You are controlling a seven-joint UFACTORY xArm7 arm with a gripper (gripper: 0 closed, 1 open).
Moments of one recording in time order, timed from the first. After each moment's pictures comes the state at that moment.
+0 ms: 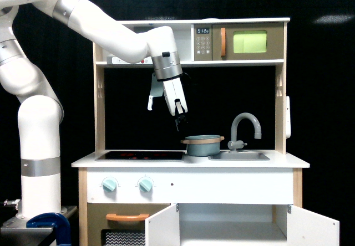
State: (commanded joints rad) arm 0.26 -0.47 -0.02 0.58 0.24 0.76 -0.07
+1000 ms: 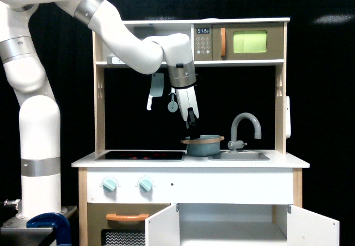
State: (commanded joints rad) arm 0.38 -0.31 -0.14 0.63 0.62 0.68 -0.22
